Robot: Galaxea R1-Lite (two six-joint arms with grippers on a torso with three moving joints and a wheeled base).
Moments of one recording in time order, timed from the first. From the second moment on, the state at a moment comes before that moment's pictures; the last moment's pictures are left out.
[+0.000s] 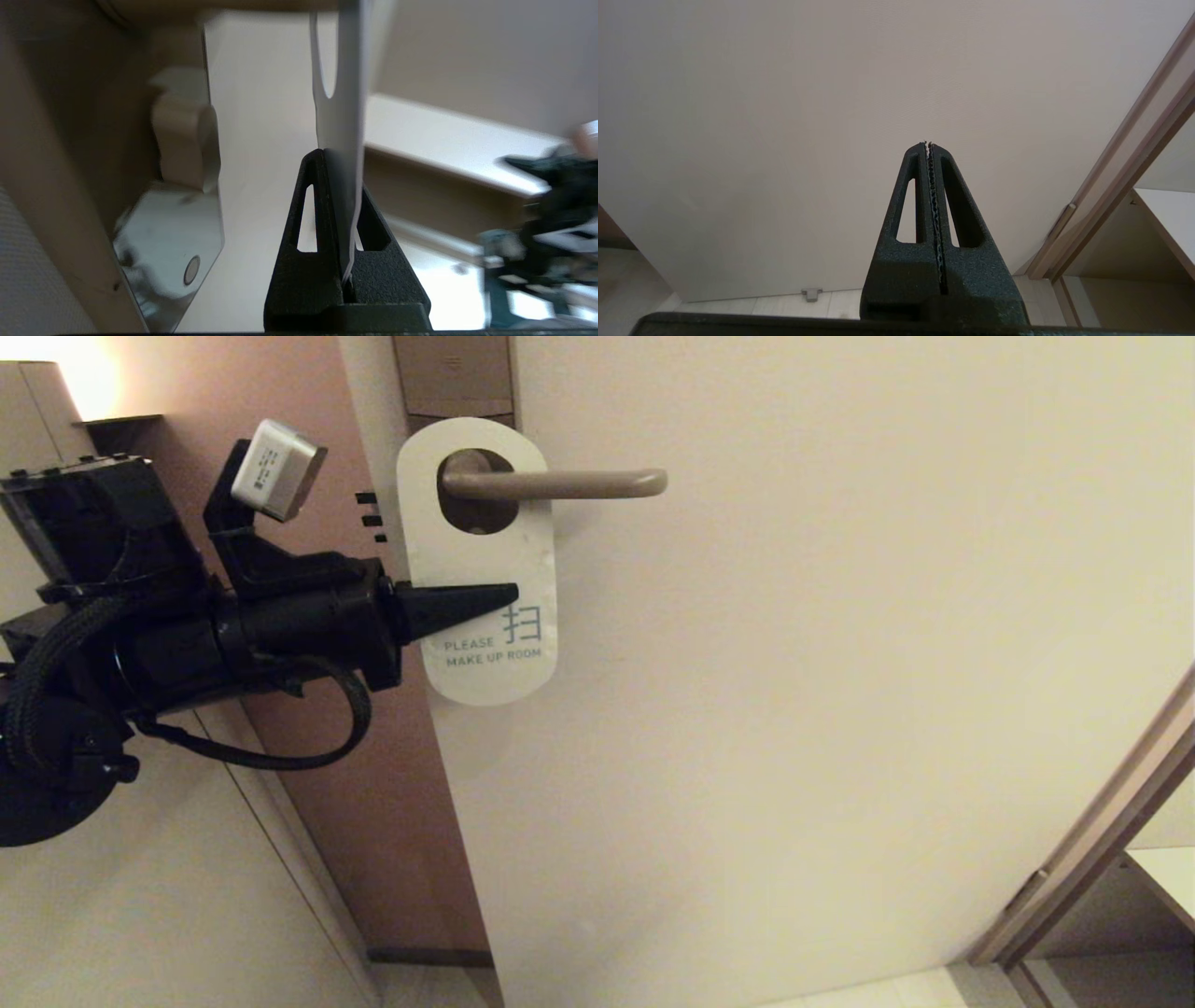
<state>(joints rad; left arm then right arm) -0.32 1.60 -0.95 -0.73 -0.86 -0.13 -0.01 0.00 0.00 0.00 0.00 -0.03</state>
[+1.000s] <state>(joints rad) -0.61 1.54 -0.95 -0.62 -0.26 0.03 -0.01 0.00 0.00 0.00 0.00 -0.03</state>
